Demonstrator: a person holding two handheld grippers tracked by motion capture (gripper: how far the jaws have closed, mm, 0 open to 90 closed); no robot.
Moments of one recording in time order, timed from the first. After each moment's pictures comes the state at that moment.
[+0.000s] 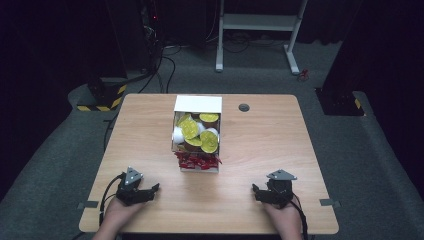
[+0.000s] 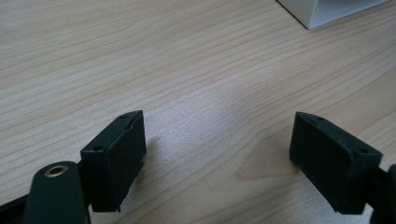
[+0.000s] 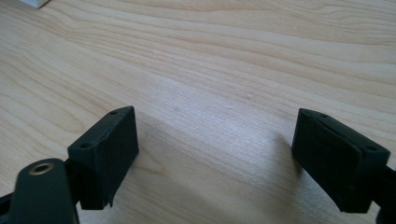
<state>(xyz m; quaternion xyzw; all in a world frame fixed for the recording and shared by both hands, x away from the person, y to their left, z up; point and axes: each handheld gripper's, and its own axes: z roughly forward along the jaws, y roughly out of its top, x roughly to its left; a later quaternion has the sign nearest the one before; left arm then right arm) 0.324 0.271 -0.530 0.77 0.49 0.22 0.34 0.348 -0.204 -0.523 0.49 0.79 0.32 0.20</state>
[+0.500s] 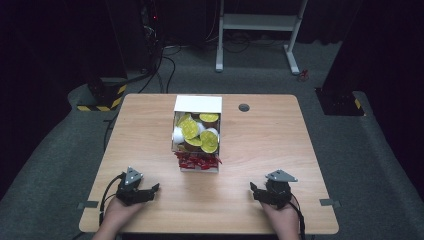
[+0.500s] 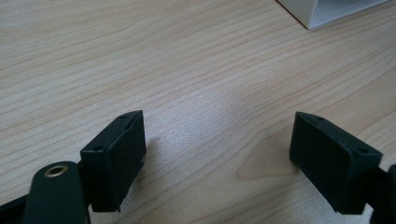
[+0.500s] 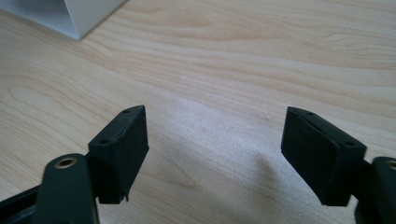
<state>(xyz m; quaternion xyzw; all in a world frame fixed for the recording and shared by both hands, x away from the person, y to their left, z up) 0.324 0.271 -0.530 0.77 0.49 0.22 0.34 0.342 -0.198 -0.513 0.48 0.78 0.36 0.21</state>
